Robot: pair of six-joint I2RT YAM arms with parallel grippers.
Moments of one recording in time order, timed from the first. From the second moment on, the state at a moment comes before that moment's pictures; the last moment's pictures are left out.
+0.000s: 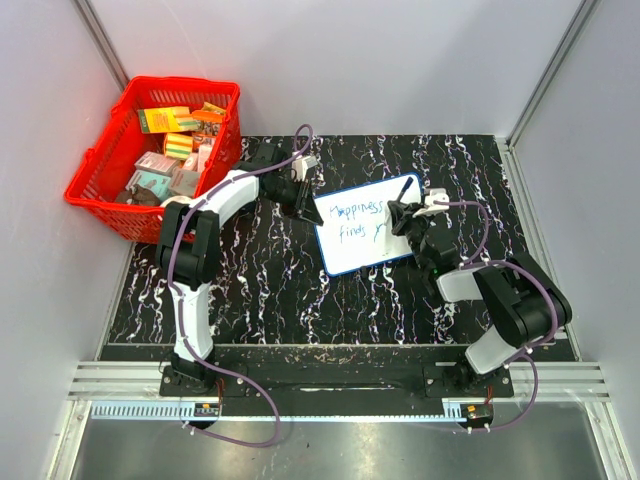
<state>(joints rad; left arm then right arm) -0.32 2.07 1.63 -0.64 0.82 -0.09 0.40 1.59 0.44 1.24 0.13 0.26</state>
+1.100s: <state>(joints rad) -0.33 2.07 1.63 -0.64 0.81 -0.08 0.41 1.52 0.48 1.00 0.22 0.32</state>
